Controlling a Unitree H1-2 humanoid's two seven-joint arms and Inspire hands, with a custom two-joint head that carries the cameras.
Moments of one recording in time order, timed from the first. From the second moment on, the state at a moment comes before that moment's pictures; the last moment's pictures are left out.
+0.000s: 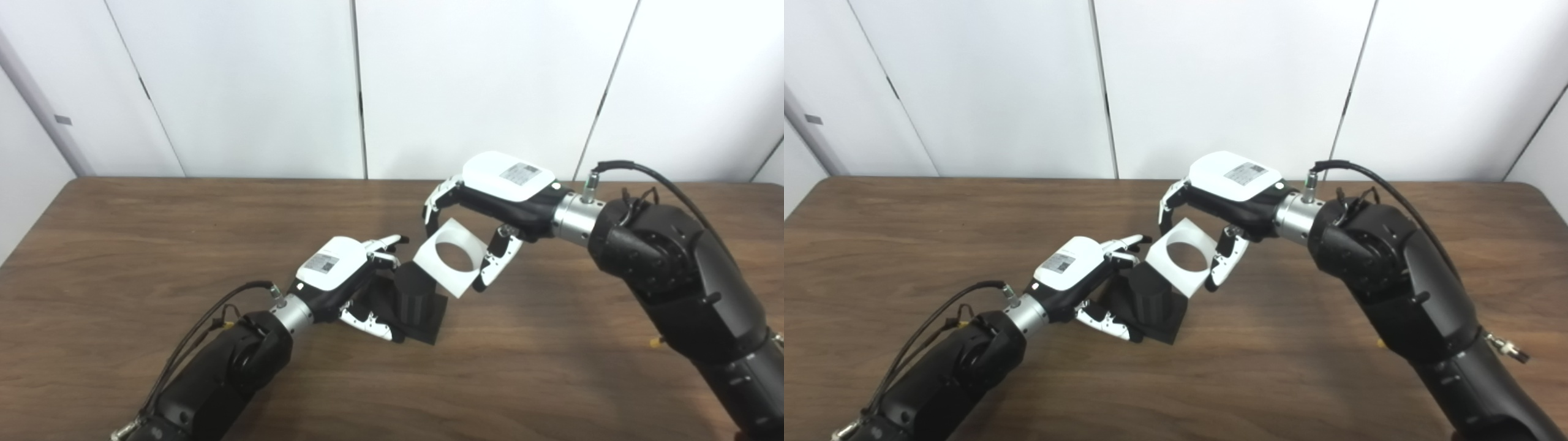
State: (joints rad) left arm -0.43 0.36 -0.58 0.30 0.68 -0.28 0.01; right arm -0.60 -0.45 0.34 -0.23 -0.60 -0.05 0.67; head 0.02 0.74
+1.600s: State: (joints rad) left arm -0.42 0.35 -0.58 0.27 0.69 -0.23 0.01; right arm -0.60 -0.38 0.37 -0.13 -0.62 -0.05 0.66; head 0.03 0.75
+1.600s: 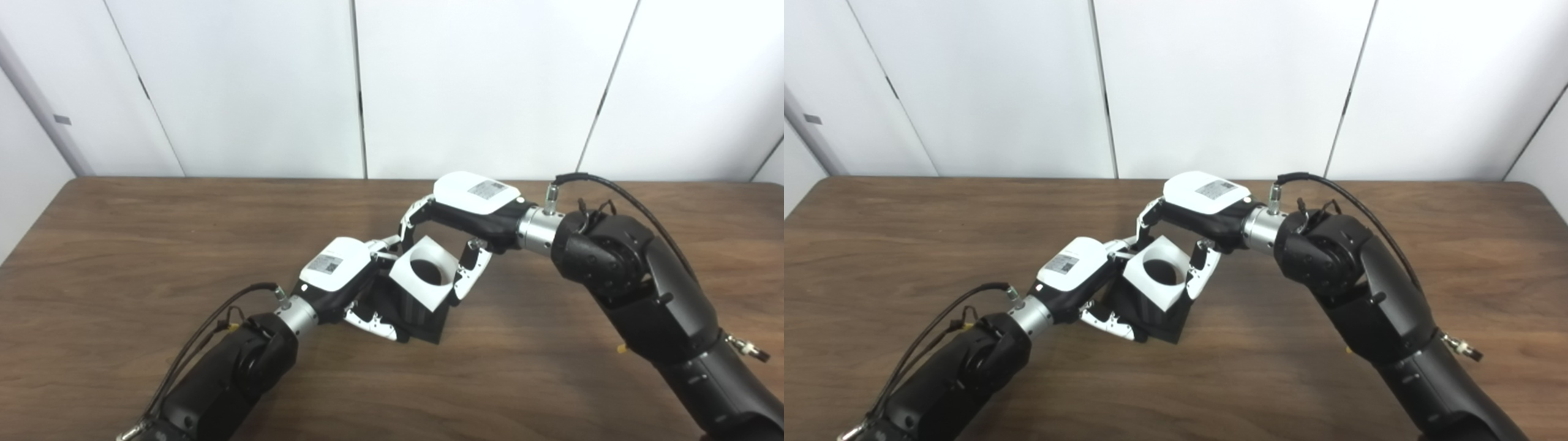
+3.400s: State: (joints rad) left arm -0.43 0.34 -0.59 0.27 0.69 -0.22 0.01; right arm -0.62 -0.39 0.42 -0.13 -0.68 0.03 0.77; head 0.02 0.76
